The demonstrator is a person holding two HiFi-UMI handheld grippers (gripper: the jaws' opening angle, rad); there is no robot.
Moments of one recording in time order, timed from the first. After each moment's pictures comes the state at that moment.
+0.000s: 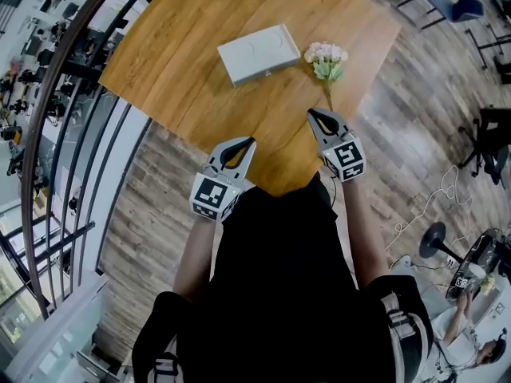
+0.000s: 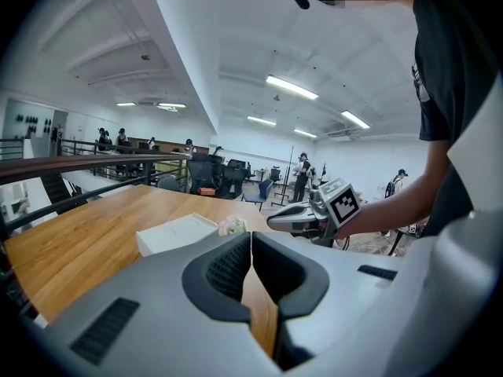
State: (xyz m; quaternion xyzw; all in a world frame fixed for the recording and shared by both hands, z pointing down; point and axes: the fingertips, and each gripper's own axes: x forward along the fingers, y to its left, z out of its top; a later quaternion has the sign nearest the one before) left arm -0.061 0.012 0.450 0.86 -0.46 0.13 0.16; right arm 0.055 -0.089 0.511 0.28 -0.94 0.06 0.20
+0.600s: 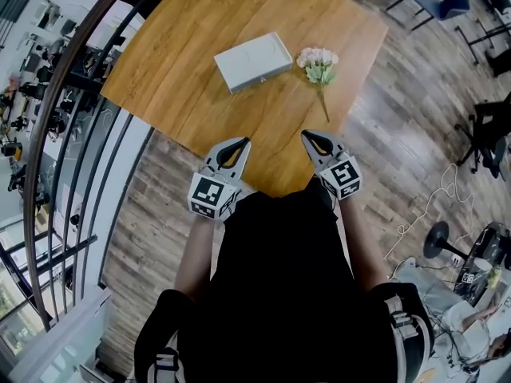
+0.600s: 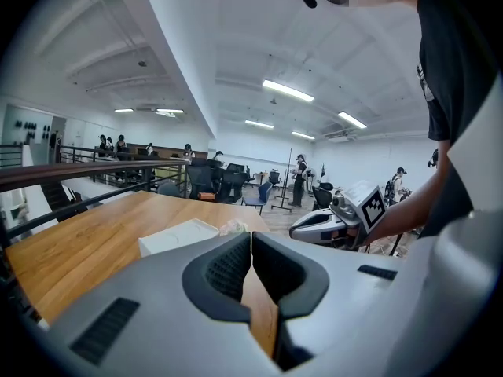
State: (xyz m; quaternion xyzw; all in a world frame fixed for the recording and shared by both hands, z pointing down) left arm -0.063 0.028 0.442 0.87 -0.46 0.13 0.14; right arm 0.064 -0.016 0.498 0.27 -0.94 0.08 0.17
